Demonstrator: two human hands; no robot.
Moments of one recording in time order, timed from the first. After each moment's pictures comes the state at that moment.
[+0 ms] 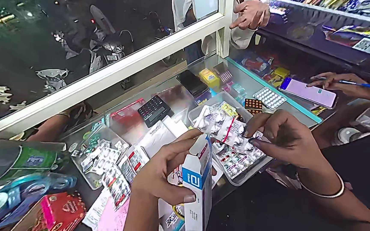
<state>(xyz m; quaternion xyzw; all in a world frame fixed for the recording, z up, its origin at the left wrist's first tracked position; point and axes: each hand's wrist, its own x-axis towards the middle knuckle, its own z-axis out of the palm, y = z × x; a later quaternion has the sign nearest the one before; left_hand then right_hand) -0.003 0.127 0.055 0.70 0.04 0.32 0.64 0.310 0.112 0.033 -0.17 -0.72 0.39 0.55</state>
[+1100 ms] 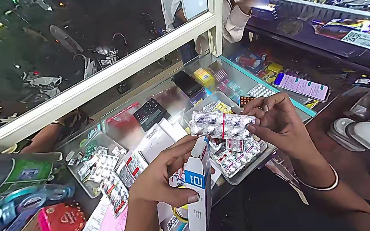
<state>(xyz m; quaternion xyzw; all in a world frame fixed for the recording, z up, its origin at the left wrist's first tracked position) 0.001 0.126 0.054 0.72 0.06 0.30 0.62 0.308 0.112 0.039 -0.22 -0.63 0.43 0.61</state>
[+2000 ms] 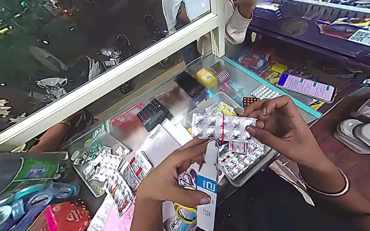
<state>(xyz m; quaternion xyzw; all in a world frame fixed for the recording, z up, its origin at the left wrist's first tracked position) 0.009 0.125 0.051 0.73 0.06 0.28 0.62 0.304 0.109 0.043 -0.25 -0.66 0.39 0.60</state>
